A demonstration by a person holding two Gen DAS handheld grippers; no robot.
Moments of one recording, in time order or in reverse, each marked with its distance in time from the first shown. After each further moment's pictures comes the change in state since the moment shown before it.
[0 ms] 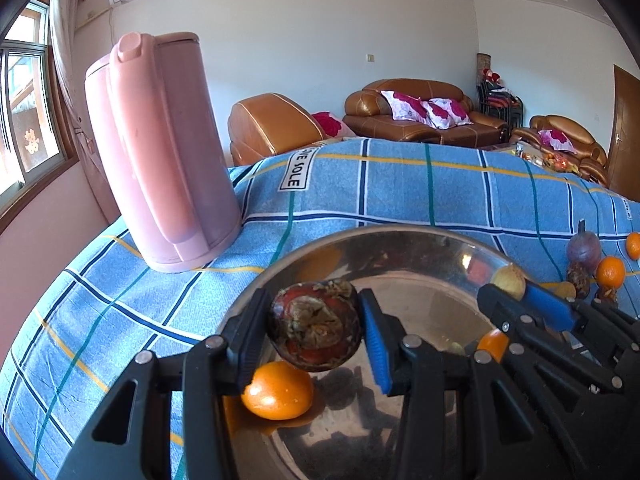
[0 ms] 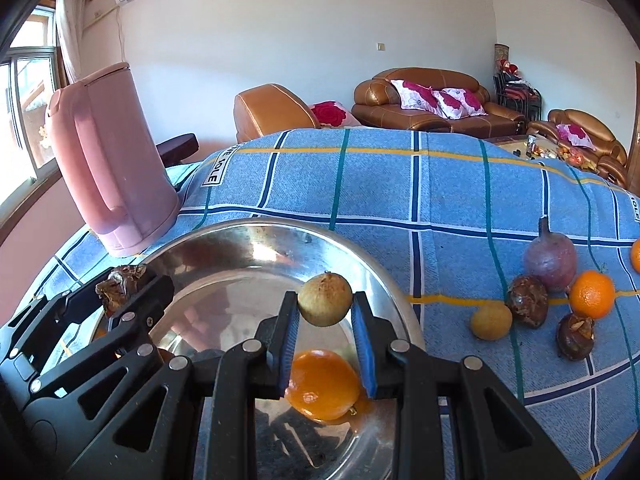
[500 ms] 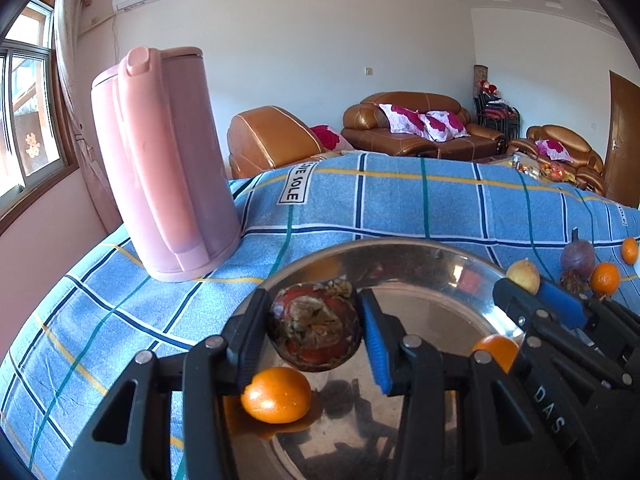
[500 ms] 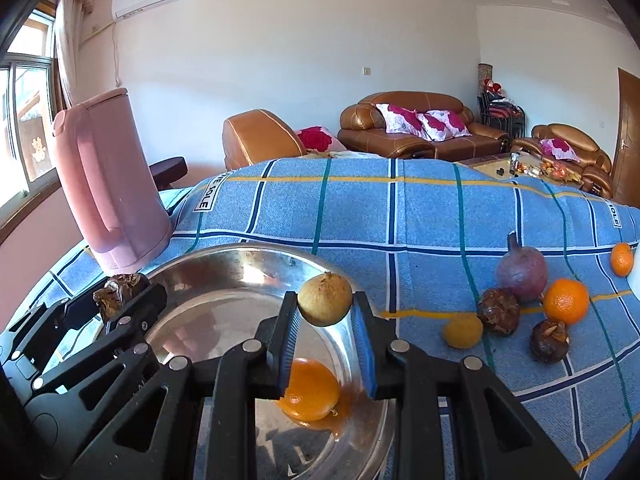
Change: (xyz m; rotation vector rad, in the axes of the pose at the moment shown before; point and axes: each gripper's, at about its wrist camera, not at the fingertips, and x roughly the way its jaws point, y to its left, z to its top) left arm -0.009 -0.002 -0.002 -0.002 -0.051 -0.003; right arm -0.012 -0.004 0.000 0.010 -0.067 -0.056
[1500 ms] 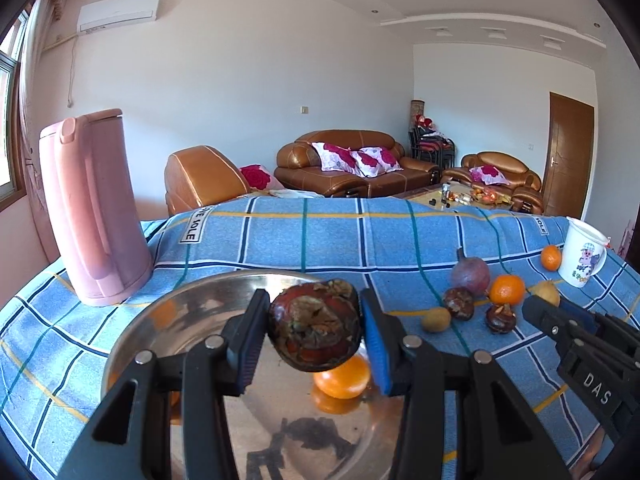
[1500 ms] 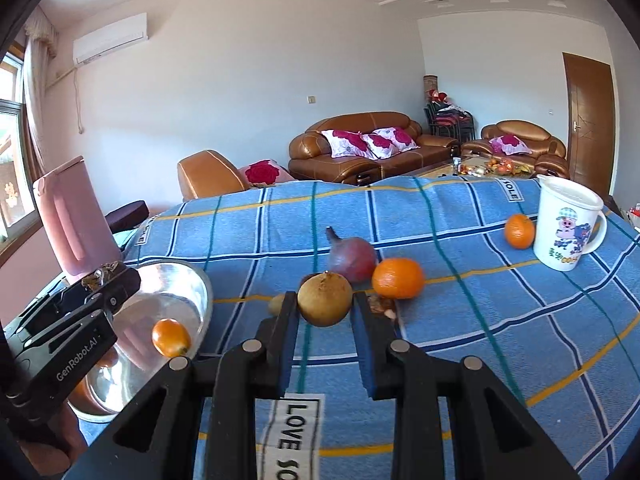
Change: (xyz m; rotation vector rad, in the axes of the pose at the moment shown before) left arm -0.049 -0.057 -0.004 0.023 -0.158 -0.244; right arm -0.091 -0.104 -0.030 0.118 -0.149 -0.101
